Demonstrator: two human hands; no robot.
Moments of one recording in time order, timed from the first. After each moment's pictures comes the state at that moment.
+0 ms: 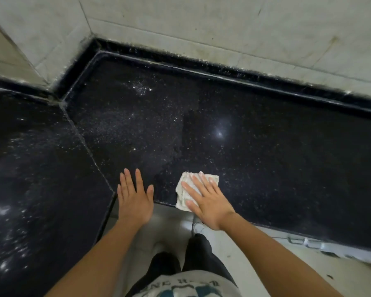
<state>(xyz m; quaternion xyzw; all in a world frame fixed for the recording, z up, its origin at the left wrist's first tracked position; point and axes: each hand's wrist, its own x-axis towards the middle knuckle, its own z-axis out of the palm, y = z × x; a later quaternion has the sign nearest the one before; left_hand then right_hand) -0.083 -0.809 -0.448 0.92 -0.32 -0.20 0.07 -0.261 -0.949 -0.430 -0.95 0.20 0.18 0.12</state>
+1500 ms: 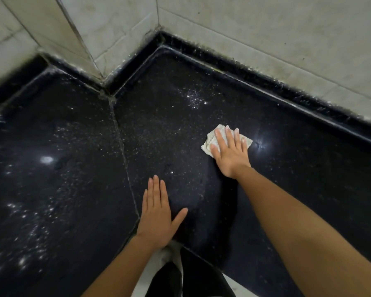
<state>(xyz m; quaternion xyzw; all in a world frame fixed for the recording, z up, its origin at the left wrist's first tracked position) -0.039 -0.831 -0.458 0.93 -0.33 -0.17 0.06 -0.043 -1.098 -0.440 -0.93 0.28 0.15 0.18</state>
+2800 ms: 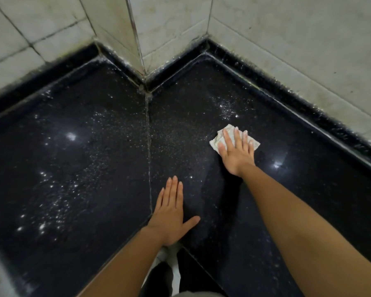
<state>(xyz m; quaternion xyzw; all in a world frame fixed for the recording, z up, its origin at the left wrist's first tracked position) -0.030 -0.835 -0.434 0.90 -0.31 -0.29 0.05 0.021 -1.088 -0.435 -0.94 0.23 0.19 0.19</state>
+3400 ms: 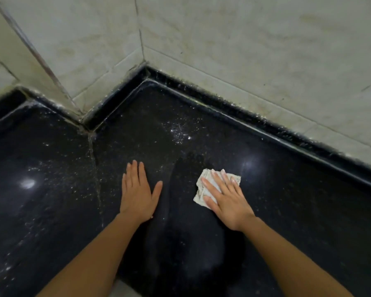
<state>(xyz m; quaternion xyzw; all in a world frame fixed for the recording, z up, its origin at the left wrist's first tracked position) 0.085 -0.927 -0.439 0.95 -0.25 -0.15 0.12 -0.075 -1.132 -0.434 -0.96 0.16 0.18 0.15</state>
